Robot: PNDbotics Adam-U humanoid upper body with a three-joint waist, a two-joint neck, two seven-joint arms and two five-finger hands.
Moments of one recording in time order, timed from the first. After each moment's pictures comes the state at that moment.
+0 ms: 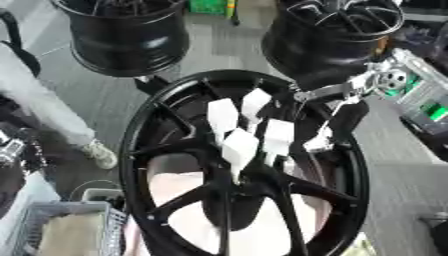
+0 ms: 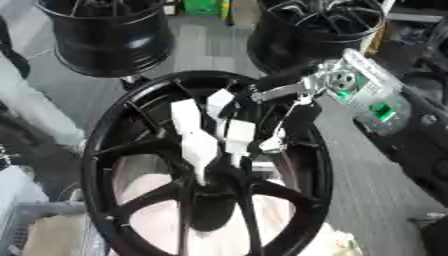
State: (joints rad) left arm -0.12 0.16 0.23 -1.72 -0.01 0.09 -0.56; right arm -0.72 -0.70 0.49 -1.58 0.23 -0.25 0.90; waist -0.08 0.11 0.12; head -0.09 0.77
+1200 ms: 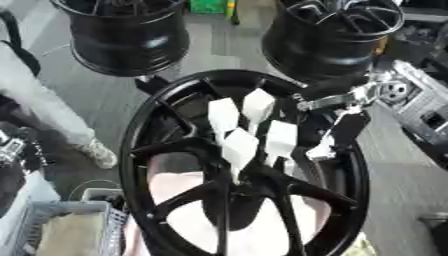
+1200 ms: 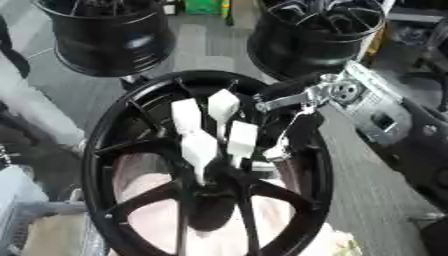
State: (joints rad) left arm -0.12 0.16 0.23 -1.72 -0.01 0.09 -0.56; right arm -0.68 -0.71 0.49 -1.59 0.25 -0.27 0.90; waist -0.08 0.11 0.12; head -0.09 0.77
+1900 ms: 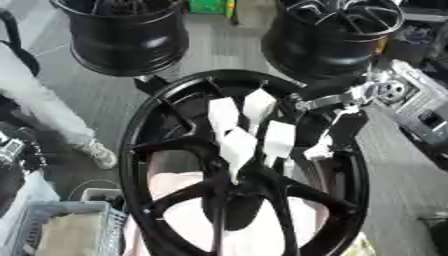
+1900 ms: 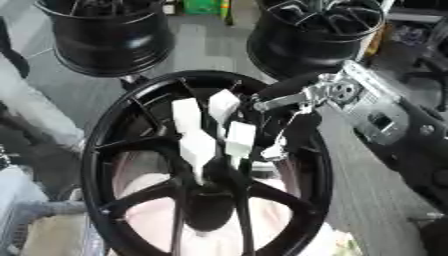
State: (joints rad) left arm -0.12 0.16 0.23 -1.72 -0.01 0.09 -0.56; right arm -0.69 -0.70 0.49 -1.59 0.25 -0.27 0.90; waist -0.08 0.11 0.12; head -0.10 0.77
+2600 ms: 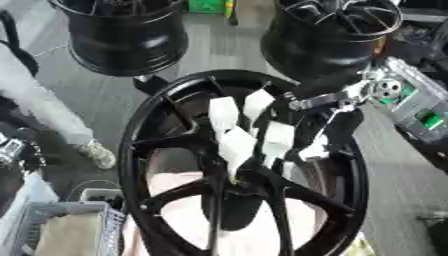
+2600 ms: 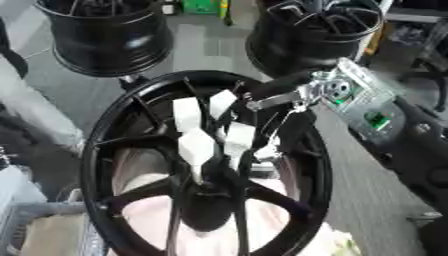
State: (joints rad) left arm -0.12 0.16 0.23 -1.72 -0.01 0.09 -0.56; right arm -0.70 -0.68 0.50 -1.61 0.24 -0.26 0.90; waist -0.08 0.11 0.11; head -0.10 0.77
